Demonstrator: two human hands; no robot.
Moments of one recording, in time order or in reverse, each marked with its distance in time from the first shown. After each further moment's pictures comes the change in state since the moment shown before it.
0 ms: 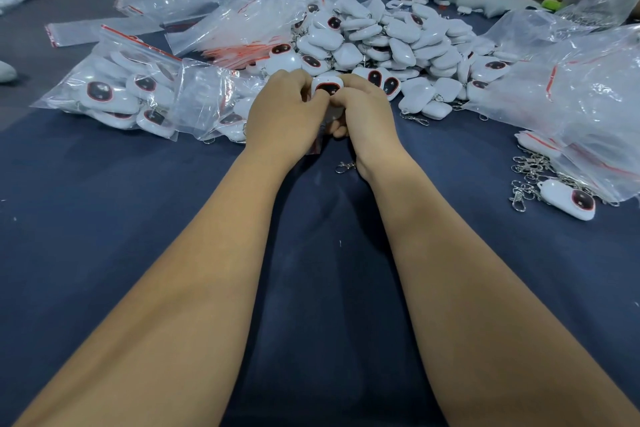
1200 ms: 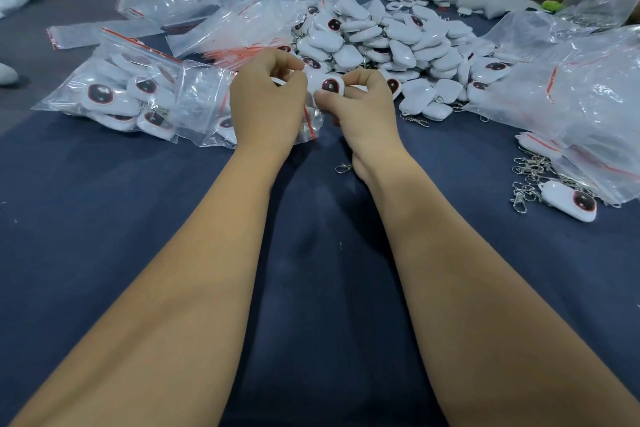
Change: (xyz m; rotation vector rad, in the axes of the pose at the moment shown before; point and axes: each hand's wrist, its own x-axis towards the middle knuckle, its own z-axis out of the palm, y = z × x) left_hand 0.004 0.003 -0.010 -0.338 0.261 -0.068; right_hand 0.003 0.004 0.003 0.013 0.091 -0.057
